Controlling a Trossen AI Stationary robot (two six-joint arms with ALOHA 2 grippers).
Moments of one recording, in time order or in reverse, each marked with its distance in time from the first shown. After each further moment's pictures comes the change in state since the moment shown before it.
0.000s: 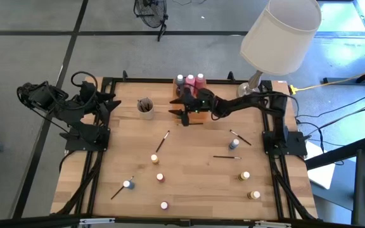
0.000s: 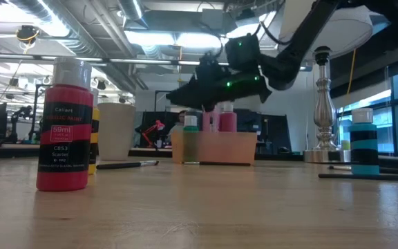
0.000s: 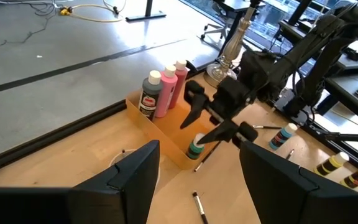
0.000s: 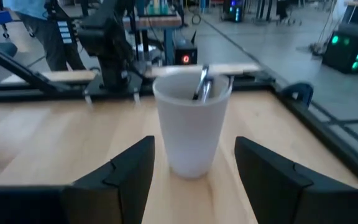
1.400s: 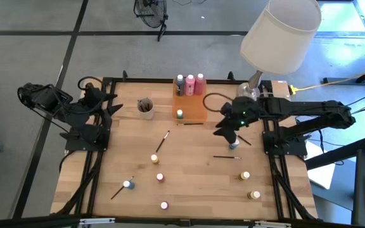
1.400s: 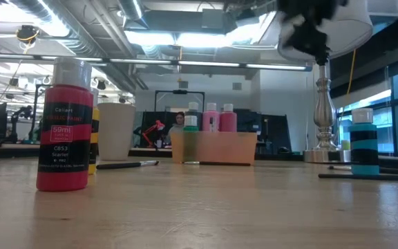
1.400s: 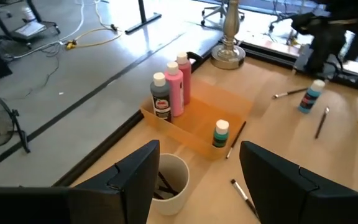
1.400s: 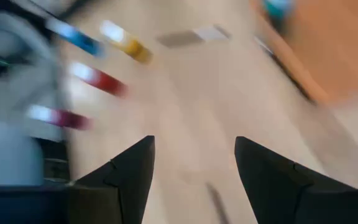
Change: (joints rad) left arm 0.000 0.040 0.000 -0.023 0.012 0.281; right arm 0.287 -0.850 0.003 -1.482 0.127 0.575
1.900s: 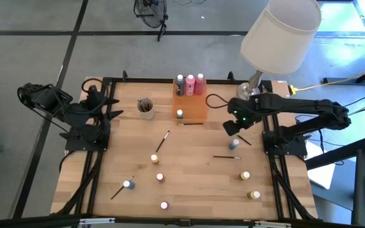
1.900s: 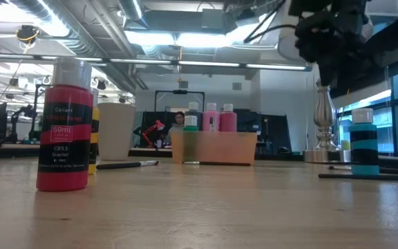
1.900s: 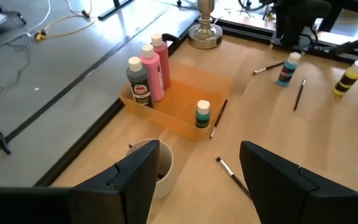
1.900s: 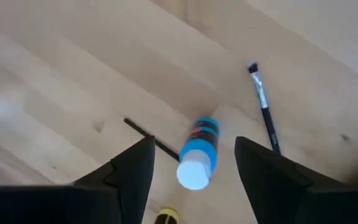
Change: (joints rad) left arm 0.000 0.000 0.000 0.000 0.120 0.066; right arm -0.124 0.092 -0.001 -0.442 0.022 0.340
